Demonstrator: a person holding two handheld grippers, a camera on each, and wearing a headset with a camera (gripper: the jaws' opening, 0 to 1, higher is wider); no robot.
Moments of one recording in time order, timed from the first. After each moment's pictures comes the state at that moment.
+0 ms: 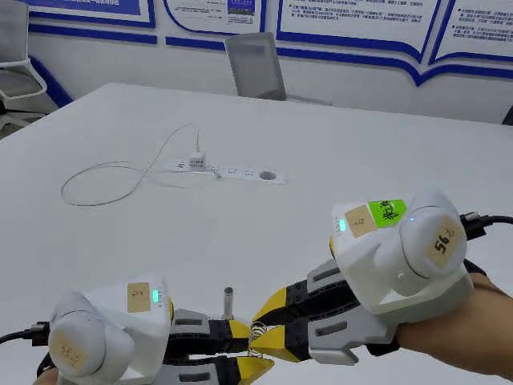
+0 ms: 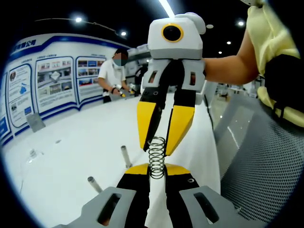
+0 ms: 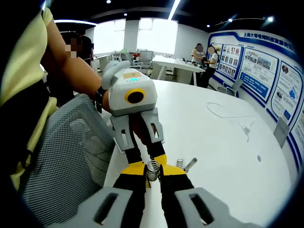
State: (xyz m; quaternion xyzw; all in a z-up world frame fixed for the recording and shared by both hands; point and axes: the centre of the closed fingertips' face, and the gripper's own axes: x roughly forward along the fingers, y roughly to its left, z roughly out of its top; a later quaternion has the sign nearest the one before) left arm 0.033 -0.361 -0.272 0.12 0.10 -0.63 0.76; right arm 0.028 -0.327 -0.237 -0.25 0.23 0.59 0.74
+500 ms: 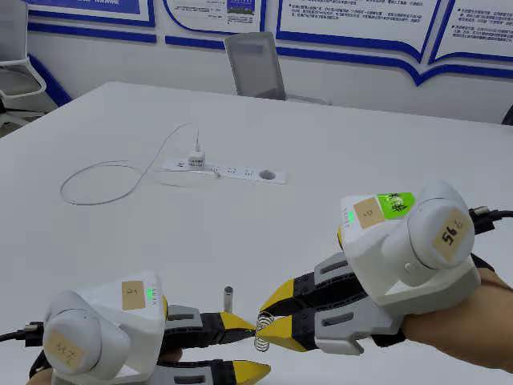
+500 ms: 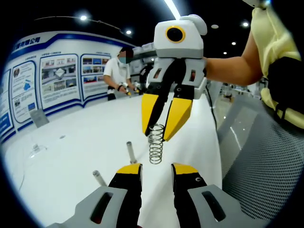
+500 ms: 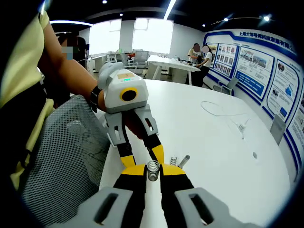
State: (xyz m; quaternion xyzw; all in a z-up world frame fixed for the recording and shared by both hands) left arm 0.040 -0.349 -0.274 0.12 0.11 -0.61 0.77; right arm 0.038 -0.339 -0.232 -0.25 0.23 0.57 0.75
